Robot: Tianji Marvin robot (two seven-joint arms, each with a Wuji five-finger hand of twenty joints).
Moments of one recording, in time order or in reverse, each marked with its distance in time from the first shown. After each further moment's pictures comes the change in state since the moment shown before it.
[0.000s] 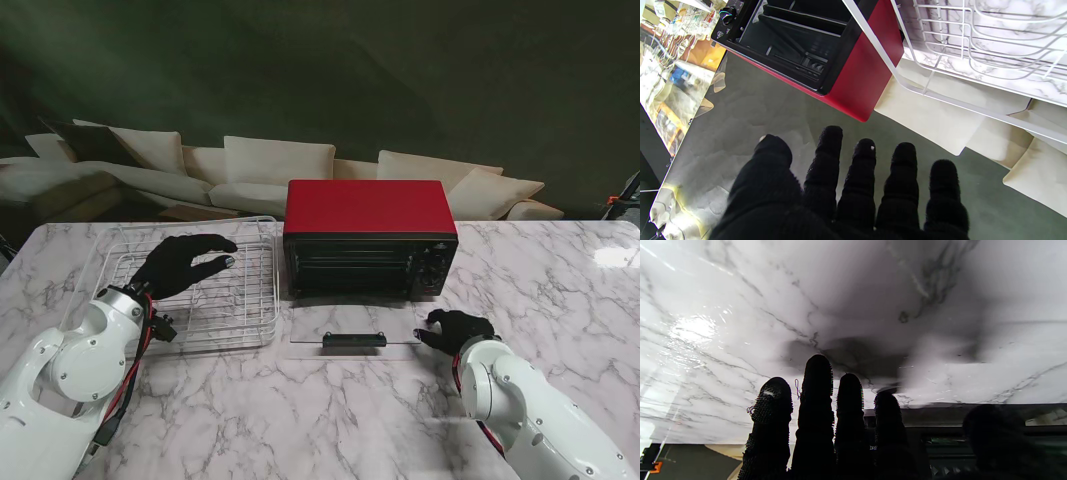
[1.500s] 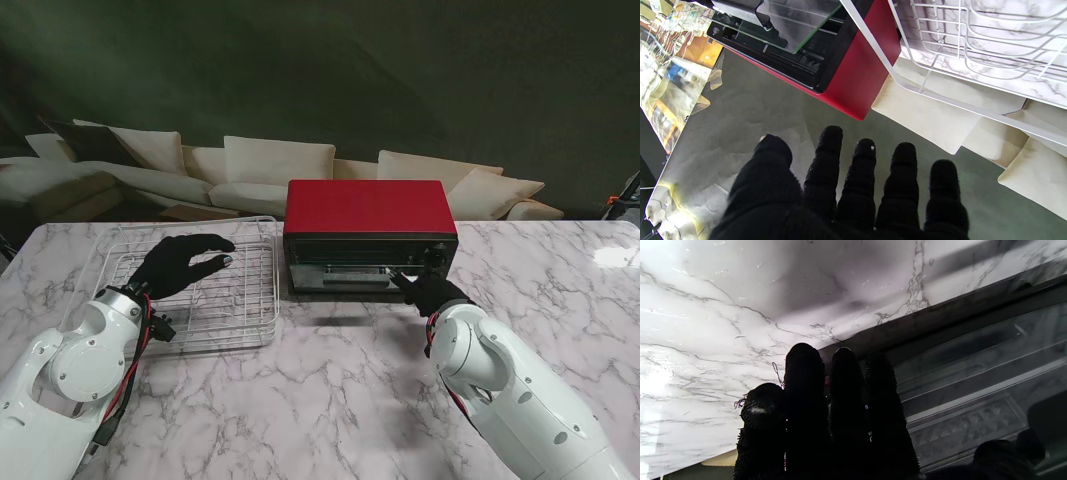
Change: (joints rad) left arm 0.001 -0.001 -0.004 0.006 -0.006 0.003 0.007; right arm 0.136 -0.054 -0.071 -0.054 0.324 0.209 -0.101; left_hand 0.000 0.000 0.000 0.000 0.000 0.000 0.000 0.000 0.000 0.000 0.000 0.000 0.000 0.001 0.000 0.000 0.000 0.000 0.000 0.000; right_hand 0.054 0.252 -0.518 0.008 0.434 0.048 0.078 0.071 0.450 0.064 -0.004 0.009 0.340 0.132 0.206 0.010 0.280 0.078 0.208 0.035
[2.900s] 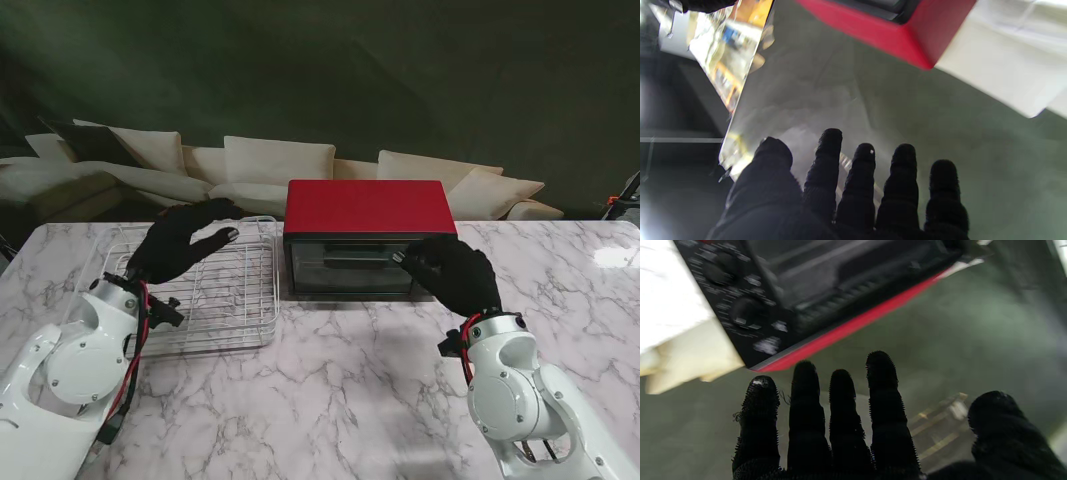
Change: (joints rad) left arm 0.008 -0.009 0.007 -0.095 -0.064 -0.111 0.117; right arm -0.375 -0.058 0.307 -0.394 -0.043 -0.438 -0.301; left_hand 0.000 0.022 0.000 0.000 -0.025 0.001 -0.009 0.000 -0.055 -0.001 -0.007 0.002 -0.016 -0.001 0.000 0.000 -0.001 0.000 0.000 0.001; right_hand 0.092 -0.326 0.334 0.005 -0.010 -0.028 -0.049 0.024 -0.316 0.022 -0.352 -0.344 -0.344 -0.009 -0.733 -0.298 -0.378 0.099 -0.479 -0.242
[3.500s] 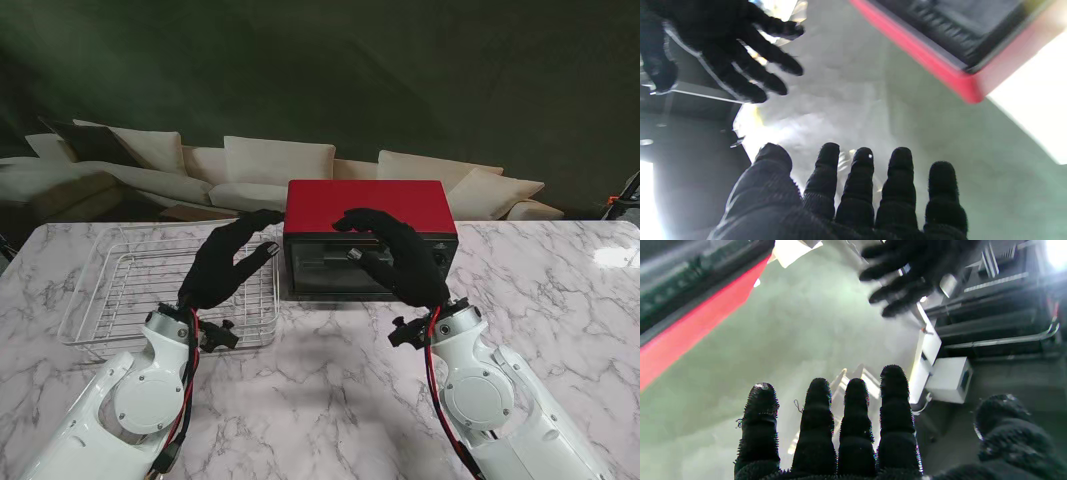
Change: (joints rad) left arm 0.003 -0.069 0.207 0.074 -0.019 -0.030 0.252; right arm 0.174 -0.019 -0.162 0.218 0.271 -0.559 -0.147; left_hand -0.012 0.041 -0.001 0.000 -0.144 -0.004 -0.041 -0.037 -0.065 -0.014 0.045 0.017 -0.039 -0.035 0.006 0.023 -0.023 -0.013 0.019 0.024; right_hand -0.033 -0.001 0.000 0.000 -0.160 -0.122 0.032 -0.017 -0.041 -0.164 -0.111 -0.122 -0.052 -0.135 -0.205 -0.129 -0.045 -0.027 -0.162 -0.077
